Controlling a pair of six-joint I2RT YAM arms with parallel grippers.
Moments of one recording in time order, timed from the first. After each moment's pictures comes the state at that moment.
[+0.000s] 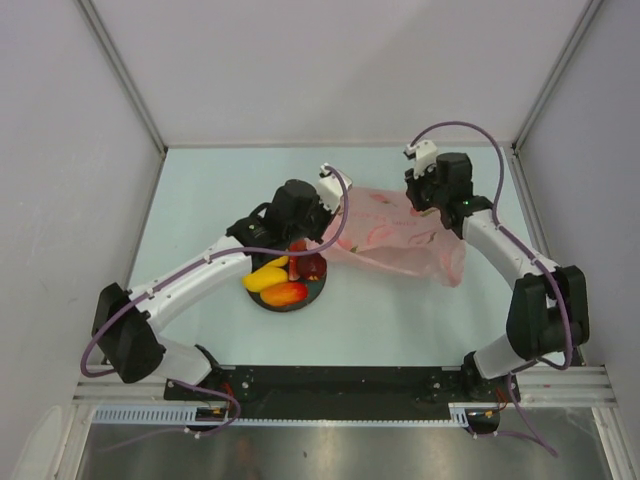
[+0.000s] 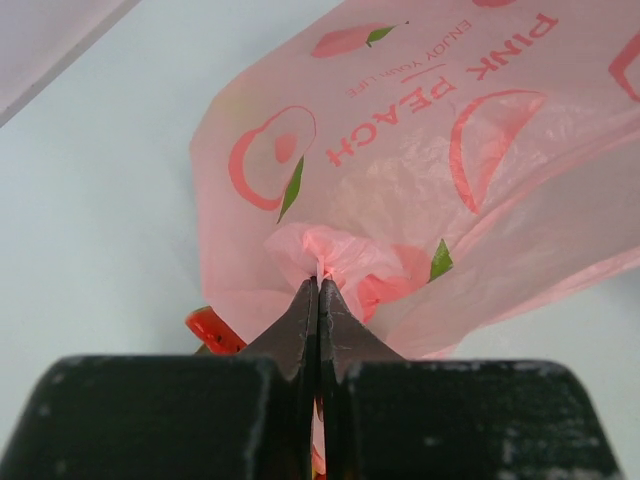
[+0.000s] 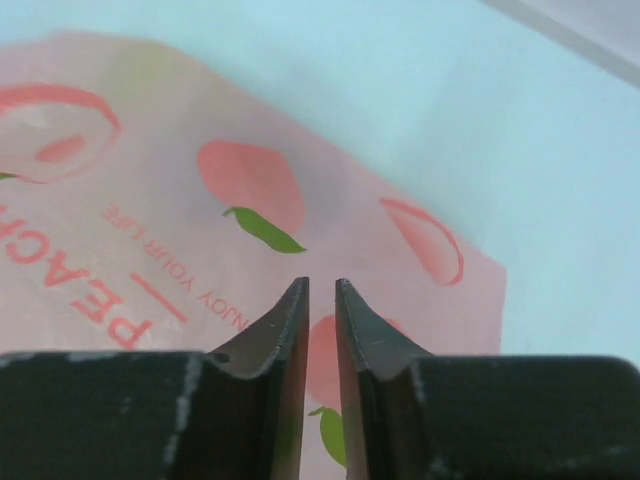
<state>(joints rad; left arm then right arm) -0.78 1.41 1.20 -0.30 -0.11 0.09 0.26 1.52 1.13 -0.13 -0.15 -0.22</state>
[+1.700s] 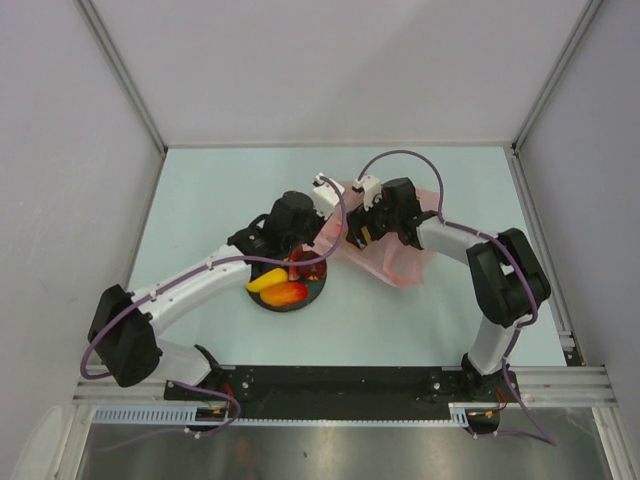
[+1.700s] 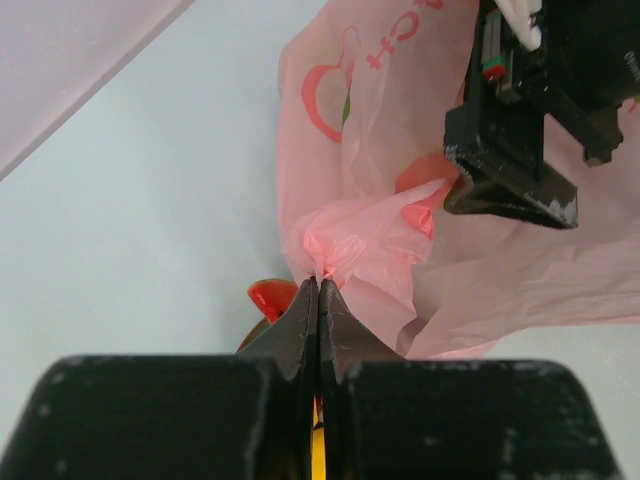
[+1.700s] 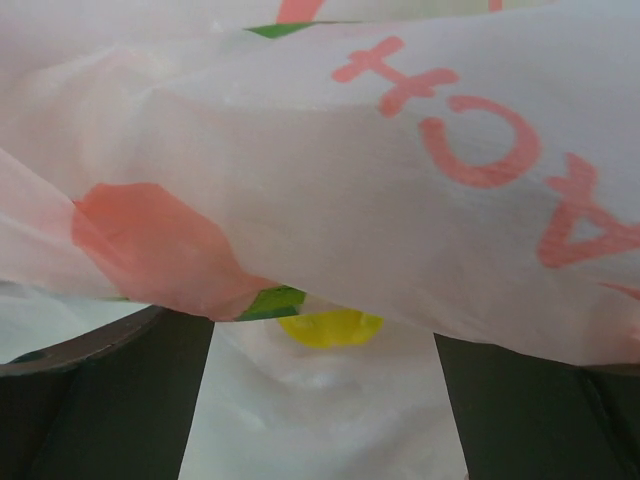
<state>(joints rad) -0.78 1.38 1.07 -0.19 -0.29 0.17 0.46 1.78 1.09 0.02 -0.36 -0.14</state>
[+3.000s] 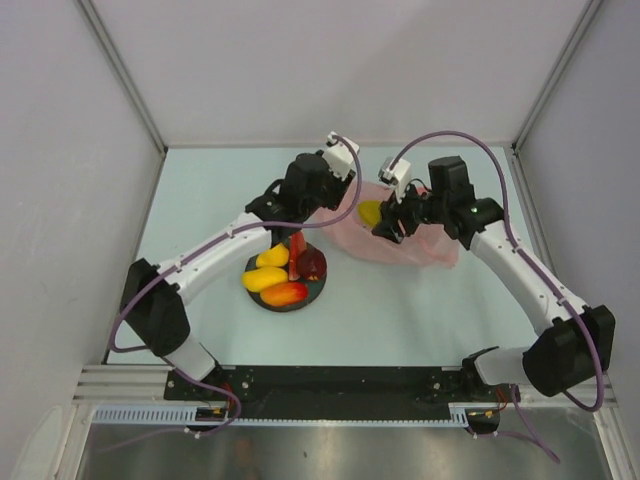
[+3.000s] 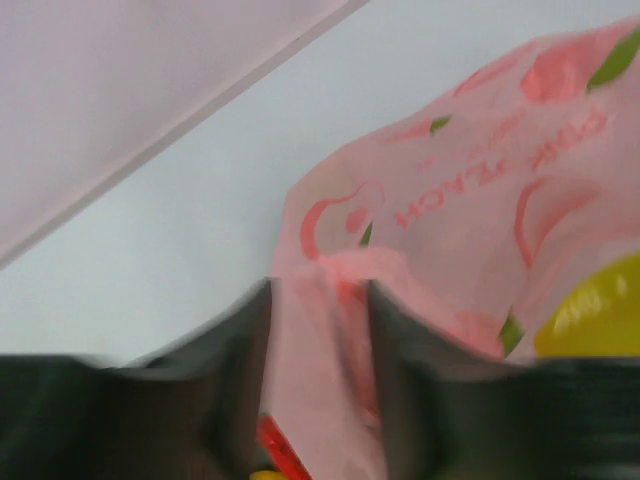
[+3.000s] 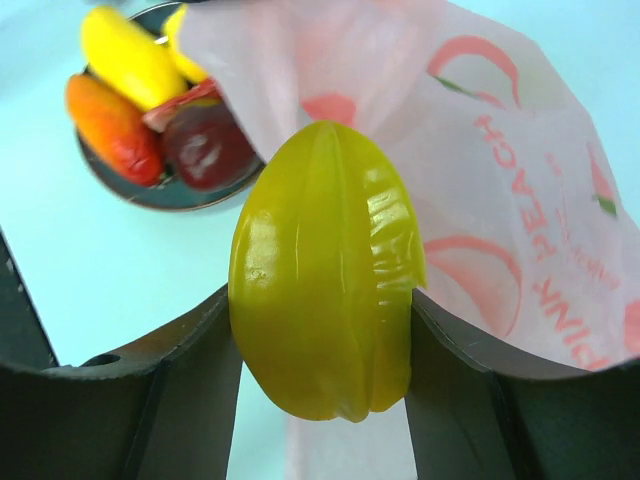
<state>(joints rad) -0.74 1.59 1.37 -0.14 -0.23 0.15 0.37 1.35 1.23 -0.52 -0.59 -0.36</state>
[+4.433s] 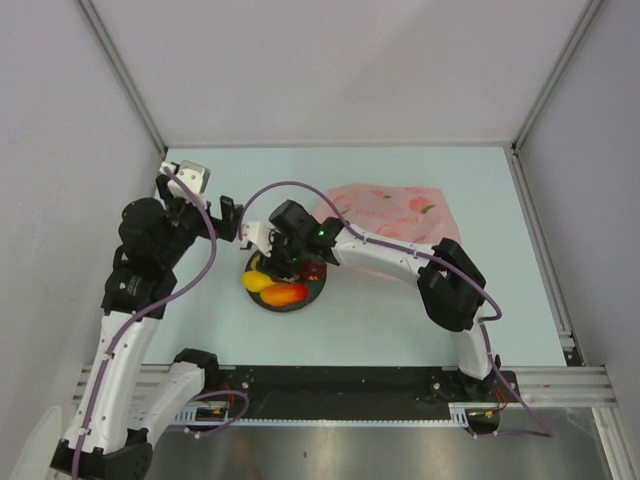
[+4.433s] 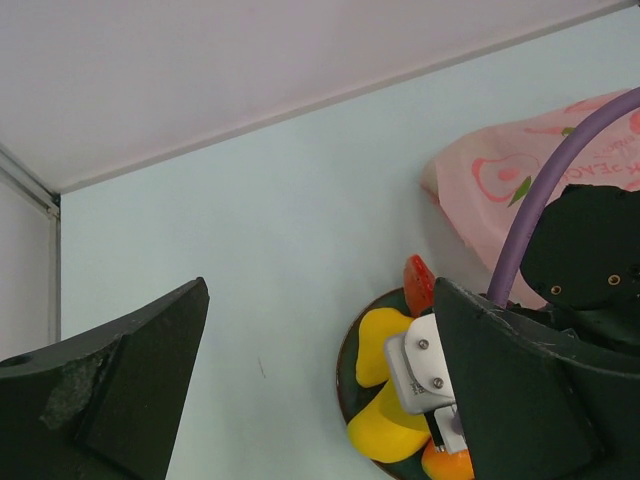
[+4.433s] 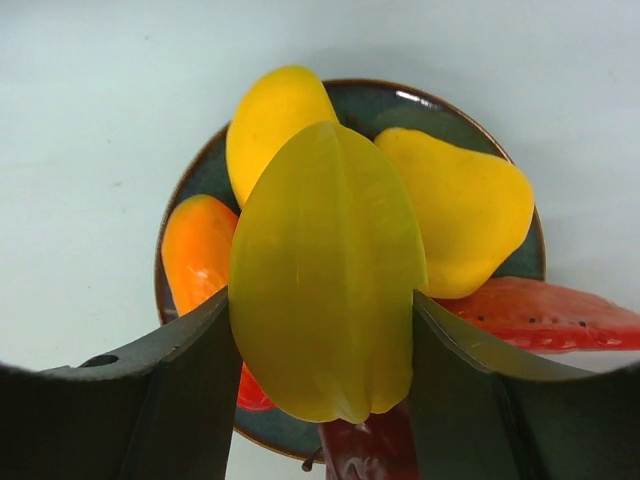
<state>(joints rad) -0.19 0.79 1.07 -0.44 0.14 0.12 1.00 2.03 1.67 -0.45 -0.29 -0.41</state>
